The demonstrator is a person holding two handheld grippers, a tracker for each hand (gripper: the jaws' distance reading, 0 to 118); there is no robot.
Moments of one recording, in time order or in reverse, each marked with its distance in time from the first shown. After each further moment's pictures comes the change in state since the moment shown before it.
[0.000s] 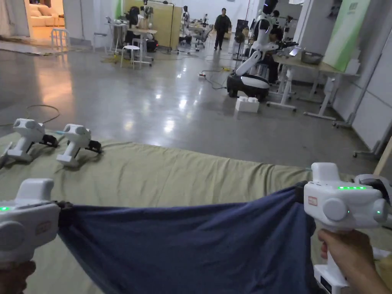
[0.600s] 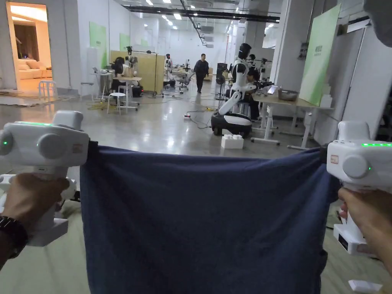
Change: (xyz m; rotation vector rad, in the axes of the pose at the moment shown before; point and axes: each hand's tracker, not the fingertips) left arm 0.064 0.202 -0.008 0.186 -0.022 -0.111; right arm 0.053 0.142 0.064 0.239 -0.186 -0.067
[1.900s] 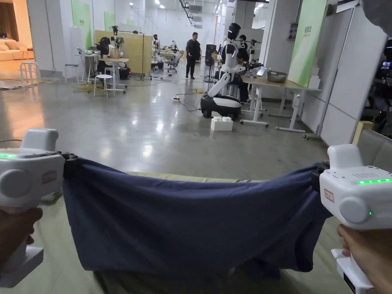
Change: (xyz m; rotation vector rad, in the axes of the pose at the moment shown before) left arm -0.006 -0.097 0.060 0.033 -0.035 -0.028; right arm 0.000 -0.102 0.082 -0.035 0.022 0.123
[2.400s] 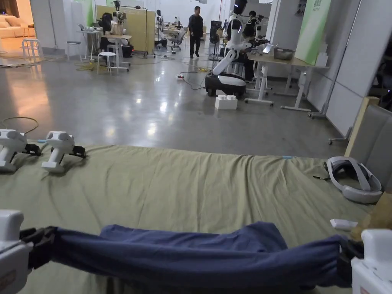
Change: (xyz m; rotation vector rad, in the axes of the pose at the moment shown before) left arm -0.020 -0.167 0.112 -0.165 -0.035 0.078; right arm -0.001 -0.161 0.137 -0.201 0.061 -0.080
